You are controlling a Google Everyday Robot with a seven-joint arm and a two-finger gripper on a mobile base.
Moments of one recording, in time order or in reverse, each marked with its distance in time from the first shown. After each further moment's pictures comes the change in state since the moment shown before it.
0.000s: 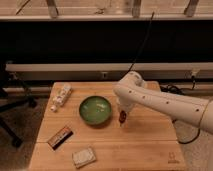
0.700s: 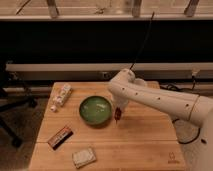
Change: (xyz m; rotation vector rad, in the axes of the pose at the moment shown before) arm 0.005 -0.030 0.001 0.005 0.014 -0.052
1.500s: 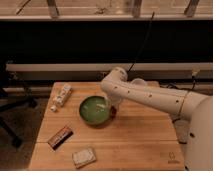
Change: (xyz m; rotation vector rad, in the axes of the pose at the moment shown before) arm 0.000 -0.027 0.001 -0.004 0.013 -0.053
